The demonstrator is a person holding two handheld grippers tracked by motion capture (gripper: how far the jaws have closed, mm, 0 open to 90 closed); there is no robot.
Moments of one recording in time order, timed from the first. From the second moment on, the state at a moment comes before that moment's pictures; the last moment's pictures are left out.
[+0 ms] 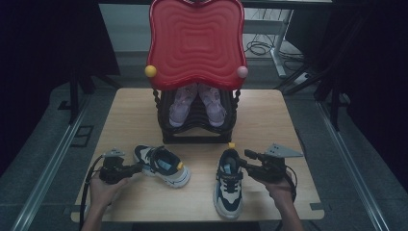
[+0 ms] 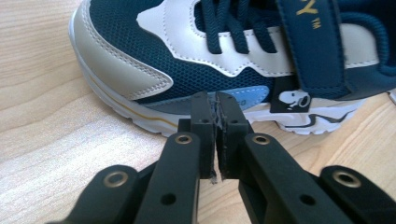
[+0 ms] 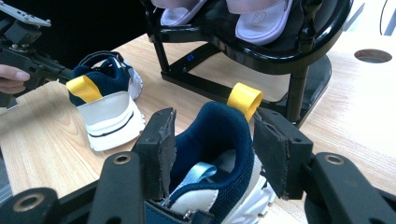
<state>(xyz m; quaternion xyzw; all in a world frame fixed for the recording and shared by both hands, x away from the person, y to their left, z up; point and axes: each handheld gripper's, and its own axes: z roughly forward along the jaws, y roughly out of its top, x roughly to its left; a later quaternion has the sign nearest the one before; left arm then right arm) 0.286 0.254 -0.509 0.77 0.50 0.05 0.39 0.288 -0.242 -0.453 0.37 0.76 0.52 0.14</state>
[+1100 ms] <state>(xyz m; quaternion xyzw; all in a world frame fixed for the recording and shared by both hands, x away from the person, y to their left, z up) 0.259 0.269 -0.469 0.77 0.47 0.09 0.42 0.287 -0.083 -0.439 0.29 0.82 0.48 0.09</state>
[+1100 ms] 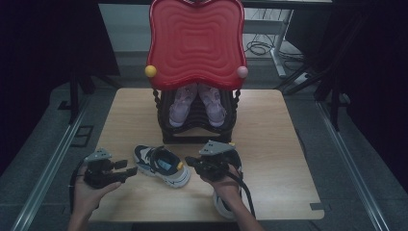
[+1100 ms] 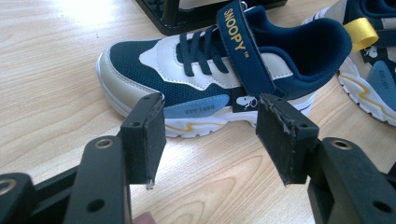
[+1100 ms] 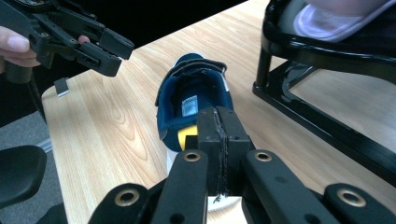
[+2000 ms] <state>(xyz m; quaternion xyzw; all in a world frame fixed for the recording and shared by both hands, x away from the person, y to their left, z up) 0.260 0.269 -0.474 0.78 0.47 0.09 0.41 0.315 -0.046 -0.463 0.28 0.86 0.42 0.11</state>
